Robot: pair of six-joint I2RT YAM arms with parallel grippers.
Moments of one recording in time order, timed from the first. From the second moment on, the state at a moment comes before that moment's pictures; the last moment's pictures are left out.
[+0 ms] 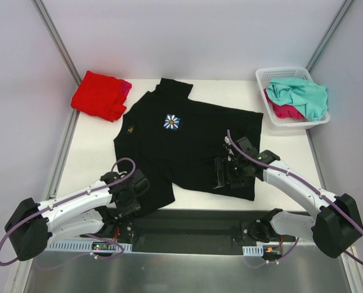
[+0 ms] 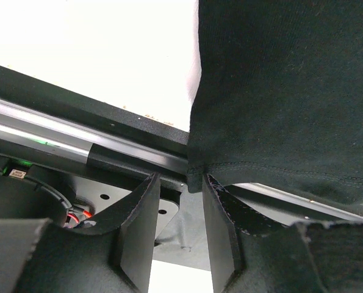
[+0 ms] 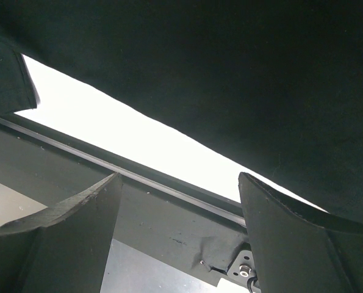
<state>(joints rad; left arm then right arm) -0.84 0.97 0.47 -1.07 -0.09 -1.25 0.60 1.16 0.76 -0.77 -0.21 0.49</state>
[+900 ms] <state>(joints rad) -0.84 0.87 0.41 -1.03 -0.14 -1.32 0.60 1.16 0.76 -0.77 -0.23 0.49</state>
